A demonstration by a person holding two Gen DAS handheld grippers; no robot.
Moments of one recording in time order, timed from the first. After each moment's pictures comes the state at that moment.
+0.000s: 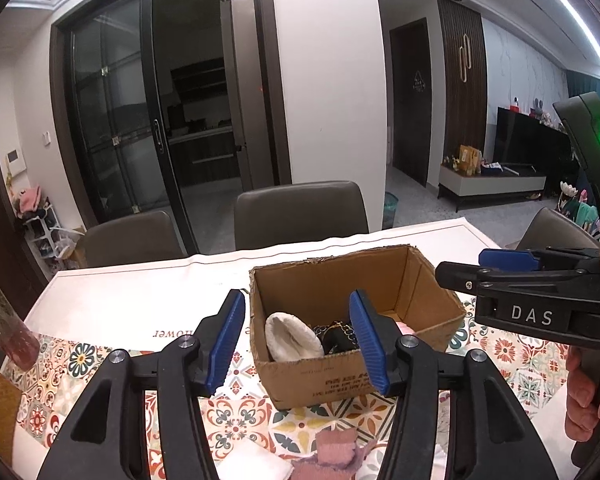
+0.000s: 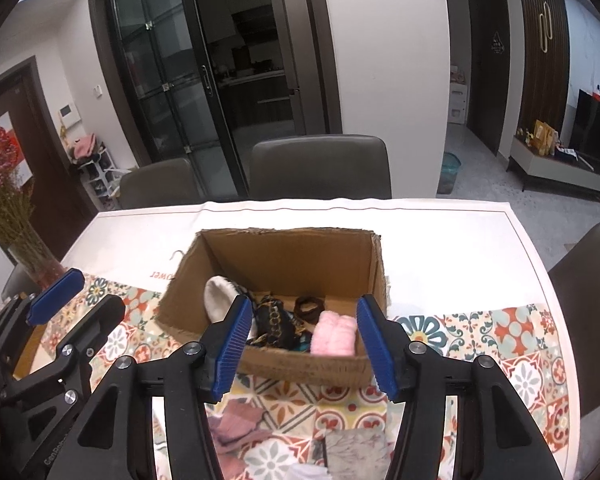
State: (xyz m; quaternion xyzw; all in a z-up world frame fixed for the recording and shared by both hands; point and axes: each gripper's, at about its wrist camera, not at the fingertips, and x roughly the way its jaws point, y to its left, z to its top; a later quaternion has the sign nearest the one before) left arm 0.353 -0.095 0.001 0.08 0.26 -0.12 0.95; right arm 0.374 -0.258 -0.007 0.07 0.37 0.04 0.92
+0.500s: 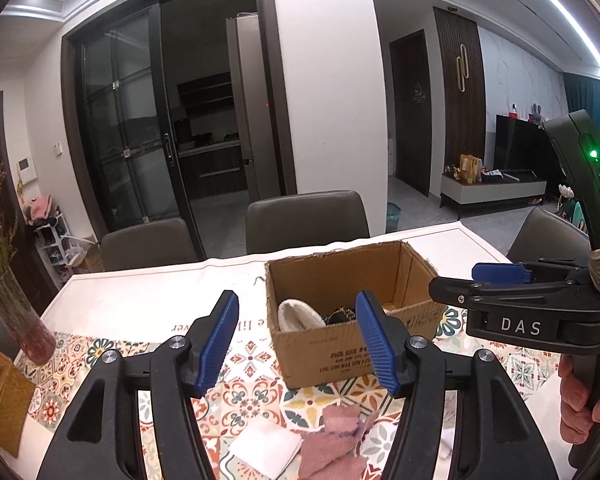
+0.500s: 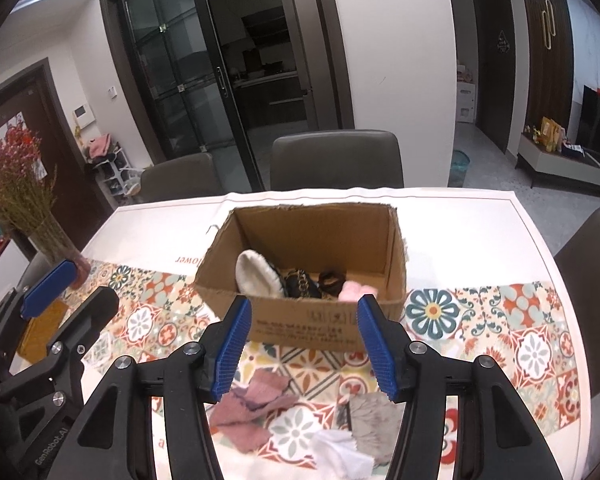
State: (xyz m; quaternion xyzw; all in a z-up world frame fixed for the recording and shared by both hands) left arm 0.296 -0.076 0.008 0.08 0.23 -0.11 0.96; right arm 0.325 -0.241 -0.011 0.08 0.37 0.06 0.92
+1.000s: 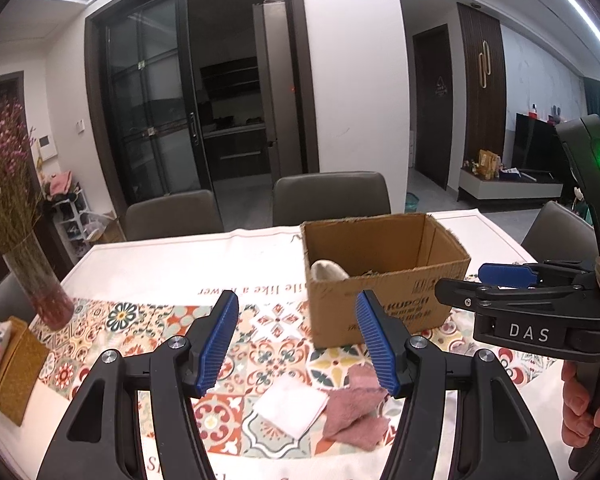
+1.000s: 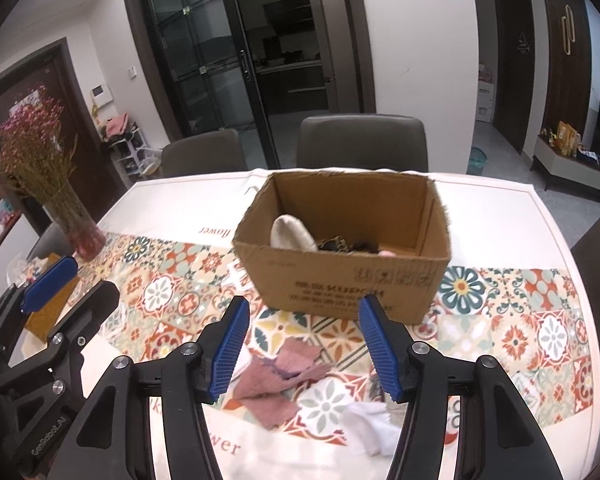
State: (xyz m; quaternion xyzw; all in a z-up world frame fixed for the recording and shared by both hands) left arm 0.266 -0.031 -0.012 0.07 0.26 -0.07 0.96; right arm 0.297 -0.199 -0.031 0.06 0.38 0.09 0.92
